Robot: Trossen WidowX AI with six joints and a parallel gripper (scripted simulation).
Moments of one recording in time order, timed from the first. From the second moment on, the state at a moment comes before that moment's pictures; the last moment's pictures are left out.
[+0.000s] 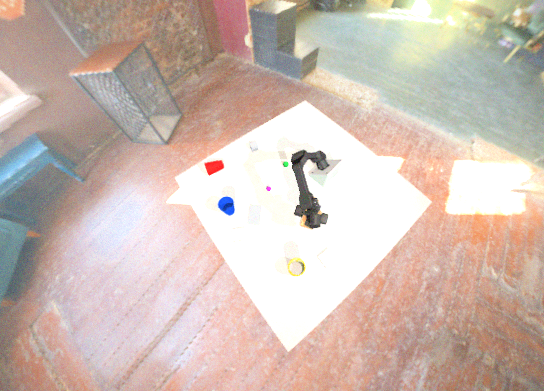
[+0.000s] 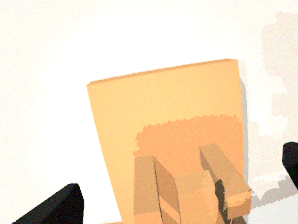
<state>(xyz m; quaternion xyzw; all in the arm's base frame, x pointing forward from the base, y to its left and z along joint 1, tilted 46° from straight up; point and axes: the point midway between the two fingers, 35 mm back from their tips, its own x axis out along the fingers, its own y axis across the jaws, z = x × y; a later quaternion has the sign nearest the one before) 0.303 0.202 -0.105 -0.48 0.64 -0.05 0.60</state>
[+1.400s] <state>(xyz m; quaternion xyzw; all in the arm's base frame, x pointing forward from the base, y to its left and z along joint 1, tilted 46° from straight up) 0.297 0.212 -0.093 -0.49 0.64 -0.05 0.59</state>
